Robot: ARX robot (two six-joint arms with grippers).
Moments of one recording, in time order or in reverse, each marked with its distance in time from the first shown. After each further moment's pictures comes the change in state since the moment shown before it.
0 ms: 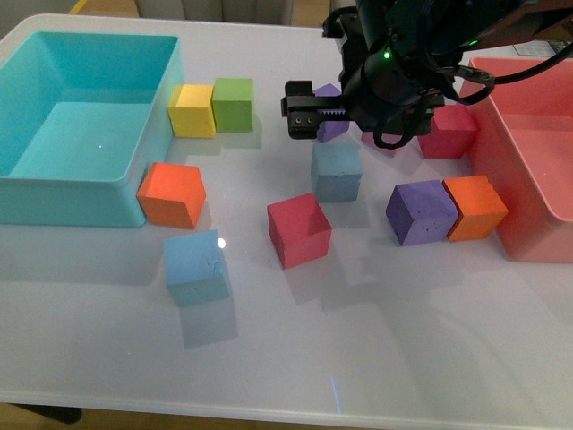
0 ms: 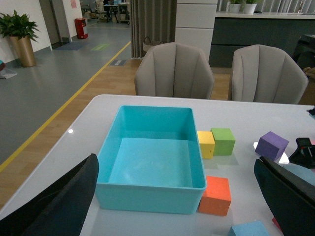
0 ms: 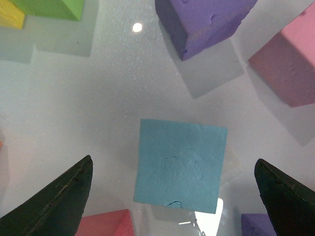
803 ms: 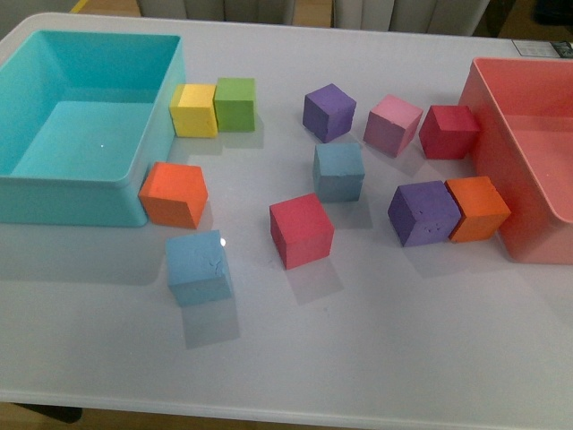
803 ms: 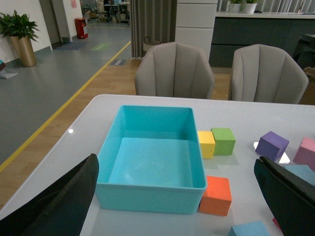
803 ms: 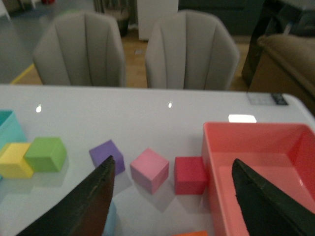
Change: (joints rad) left arm 0.000 0.000 0.000 0.000 -0.001 0.000; right arm -0.128 -0.831 -0.962 0.888 0.159 -0.149
